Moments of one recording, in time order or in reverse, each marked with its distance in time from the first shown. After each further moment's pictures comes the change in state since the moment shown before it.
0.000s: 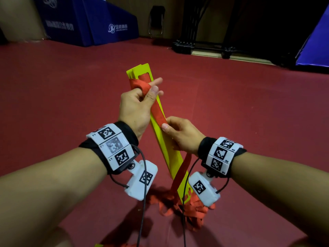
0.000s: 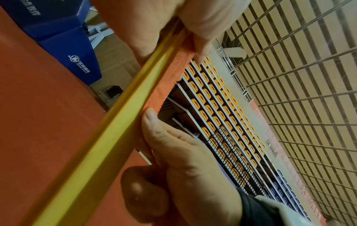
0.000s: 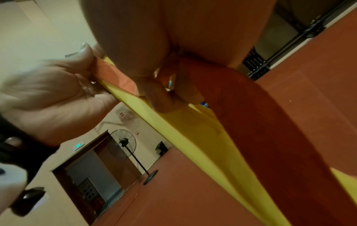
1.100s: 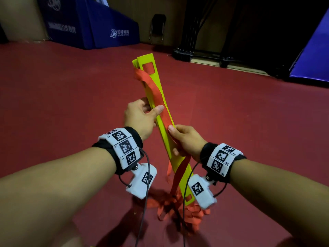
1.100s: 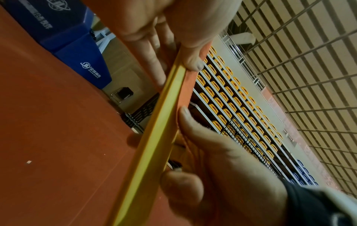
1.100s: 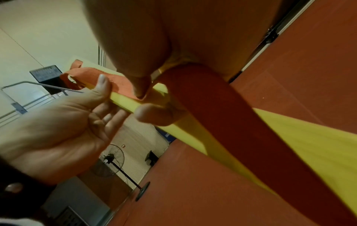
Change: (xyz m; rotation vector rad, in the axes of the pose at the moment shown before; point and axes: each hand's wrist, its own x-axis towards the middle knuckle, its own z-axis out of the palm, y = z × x) left_hand -0.004 -0.008 -0.005 0.227 0.059 -0.185; right_hand -0.008 -0.002 -0.003 0.100 0.049 0.149
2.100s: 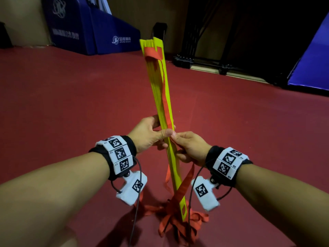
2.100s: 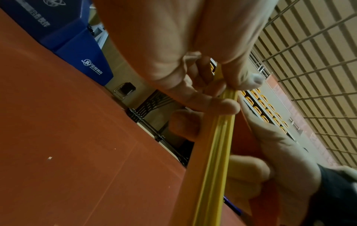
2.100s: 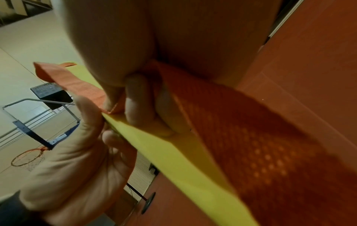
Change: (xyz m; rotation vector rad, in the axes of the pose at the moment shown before) left_hand -0.006 -0.004 -0.003 -0.142 -0.540 -0.130; right_hand -0.008 -0.013 -0.017 0.081 -0.194 0.003
